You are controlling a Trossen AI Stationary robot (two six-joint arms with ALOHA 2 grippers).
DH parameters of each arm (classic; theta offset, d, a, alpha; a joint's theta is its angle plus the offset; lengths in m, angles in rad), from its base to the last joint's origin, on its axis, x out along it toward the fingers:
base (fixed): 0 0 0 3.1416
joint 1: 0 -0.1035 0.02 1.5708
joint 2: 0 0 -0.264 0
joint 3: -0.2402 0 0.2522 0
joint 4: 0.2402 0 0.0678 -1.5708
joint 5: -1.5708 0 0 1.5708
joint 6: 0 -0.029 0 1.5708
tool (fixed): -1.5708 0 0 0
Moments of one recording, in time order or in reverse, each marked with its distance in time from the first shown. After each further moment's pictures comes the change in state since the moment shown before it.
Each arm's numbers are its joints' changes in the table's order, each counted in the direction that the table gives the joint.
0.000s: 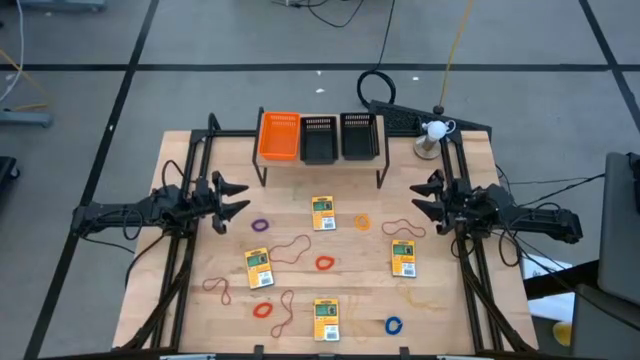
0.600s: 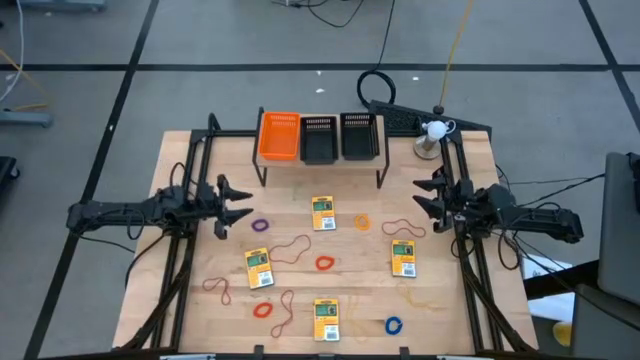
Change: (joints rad) left arm 0.001 0.089 0.000 -0.008 0.101 -0.044; right arm 0.000 0.014 0.000 -0.030 0.086 0.174
